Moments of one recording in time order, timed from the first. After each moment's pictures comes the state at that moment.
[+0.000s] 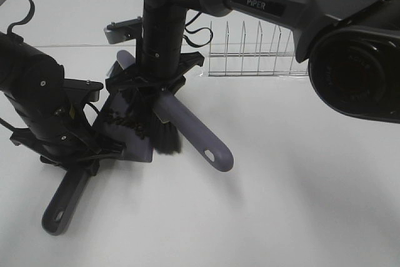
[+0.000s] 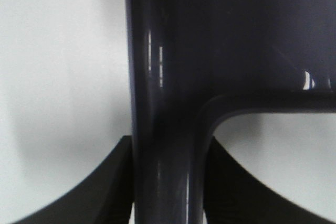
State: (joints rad) left arm -0.42 1.96 -0.96 0.12 0.47 -0.44; right arm 0.74 2.48 -2.25 0.10 1.18 0.09
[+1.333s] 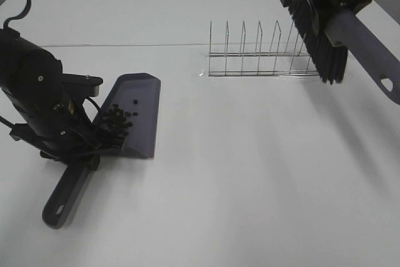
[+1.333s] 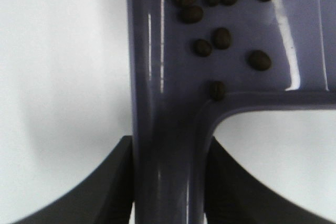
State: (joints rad) left arm -0.42 1.92 -0.96 0.12 0.47 -0.44; right arm 0.32 1.97 -1.79 -0.18 1.22 0.19
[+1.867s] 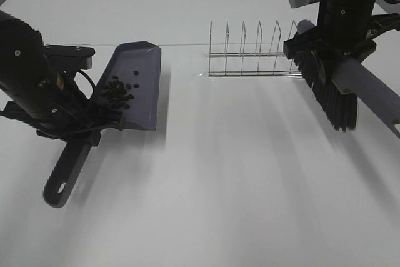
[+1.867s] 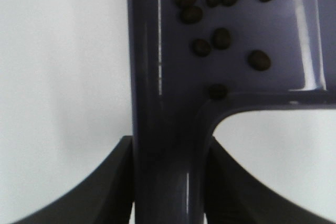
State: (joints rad) left arm -0.42 1.81 -0.96 0.12 0.47 -0.44; right arm 0.32 1.96 -1.57 -0.18 1.18 0.21
